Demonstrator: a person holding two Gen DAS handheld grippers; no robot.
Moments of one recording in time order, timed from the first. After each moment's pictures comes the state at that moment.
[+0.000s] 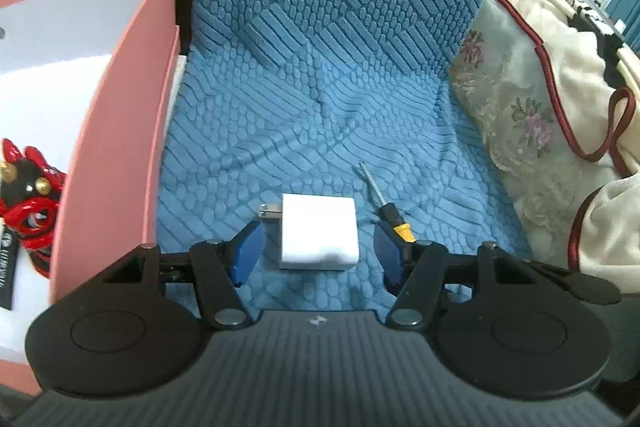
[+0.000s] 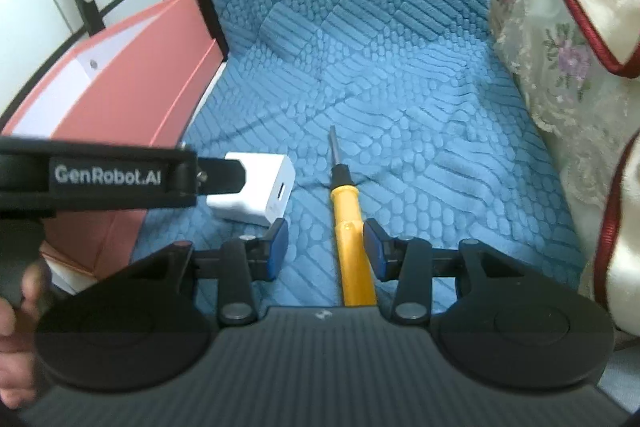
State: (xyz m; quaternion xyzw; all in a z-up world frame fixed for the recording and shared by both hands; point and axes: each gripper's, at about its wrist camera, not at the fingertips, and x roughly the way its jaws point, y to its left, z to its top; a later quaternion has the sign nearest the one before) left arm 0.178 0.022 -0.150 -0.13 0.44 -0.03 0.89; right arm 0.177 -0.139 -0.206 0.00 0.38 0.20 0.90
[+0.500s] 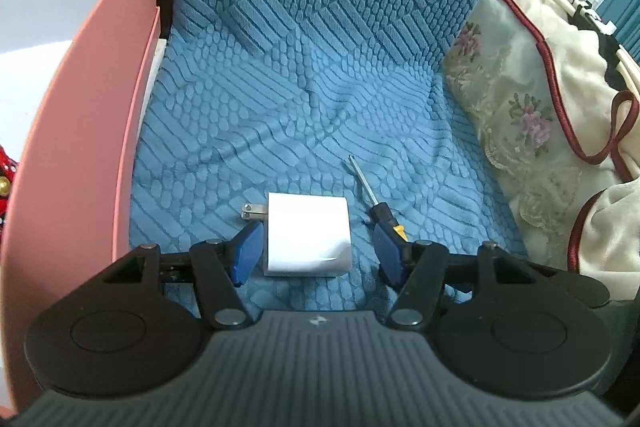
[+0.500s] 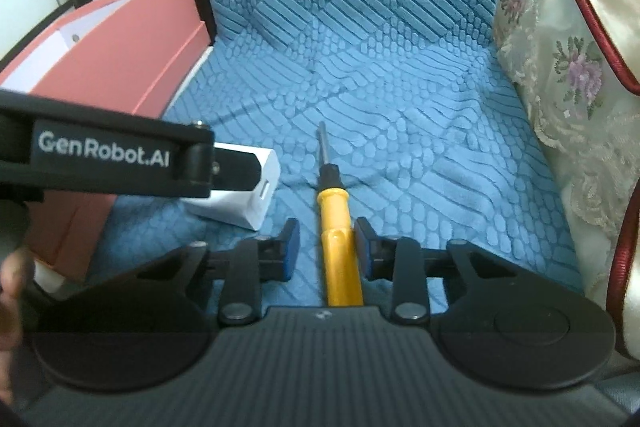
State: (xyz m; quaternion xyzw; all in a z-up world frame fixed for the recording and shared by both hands) left arm 0.196 0.022 -0.167 -0.15 0.46 -0.05 0.88; right arm 0.187 -0.129 -0.218 -0.03 0.38 0.17 0.91
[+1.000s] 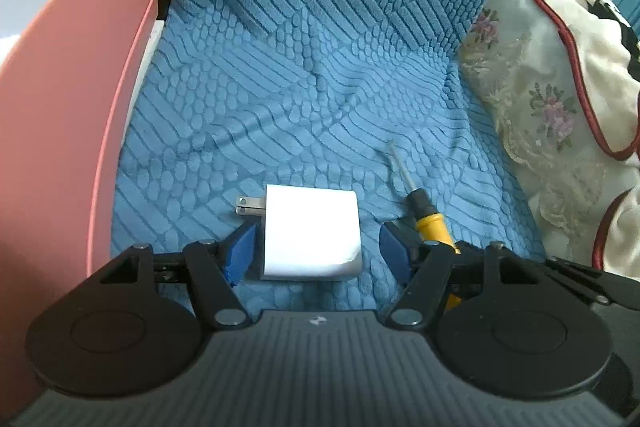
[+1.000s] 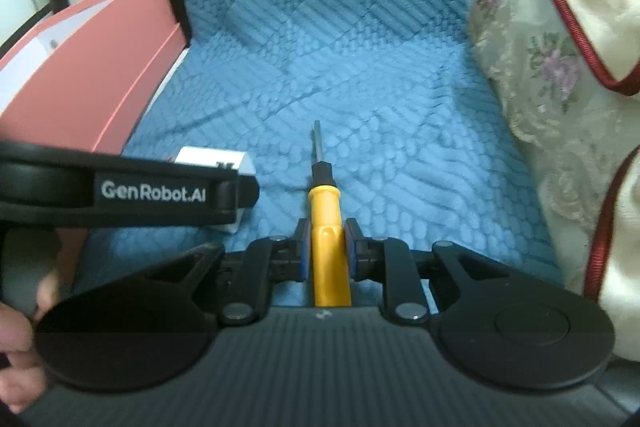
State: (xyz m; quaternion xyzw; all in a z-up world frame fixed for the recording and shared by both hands) left arm 0.209 0.014 -0.188 -0.15 0.47 -0.04 0.87; right arm 0.188 -0.138 -0.211 -0.02 0.38 0.14 0.91
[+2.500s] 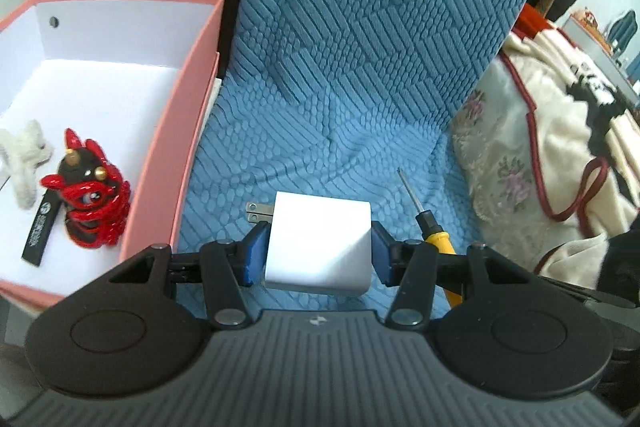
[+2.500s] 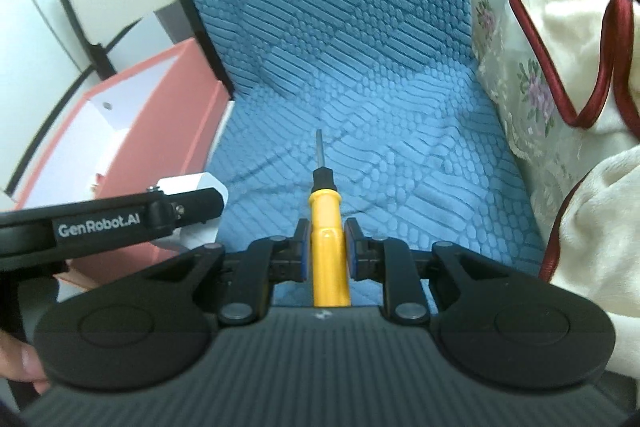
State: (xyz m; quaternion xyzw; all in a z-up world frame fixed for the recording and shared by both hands) left arm 0.139 0.026 -0.092 -0.19 0.41 0.03 0.89; right arm 0.170 -0.171 -0.142 0.06 0.39 0.21 0.89
